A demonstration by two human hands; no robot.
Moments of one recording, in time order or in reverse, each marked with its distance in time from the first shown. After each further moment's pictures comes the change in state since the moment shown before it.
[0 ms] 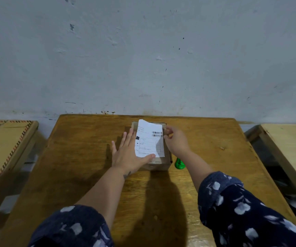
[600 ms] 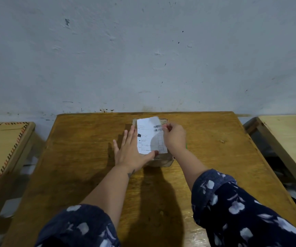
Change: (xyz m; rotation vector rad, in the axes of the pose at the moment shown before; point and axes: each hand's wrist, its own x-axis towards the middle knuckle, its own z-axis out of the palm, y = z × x) left_hand -0.001 -0.002 0.001 -0.031 -0.007 0.016; right_hand -0.009 -0.022 0.018 0.138 0.221 0.164
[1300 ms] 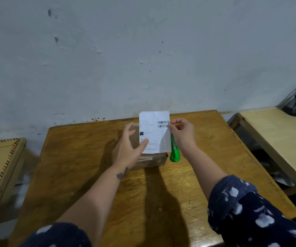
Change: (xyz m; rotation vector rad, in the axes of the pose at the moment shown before) left_hand -0.016 0.020 -0.037 -0.631 0.066 0.041; right_hand -0.026 -0.002 -0.061 0.343 0.073 0.032
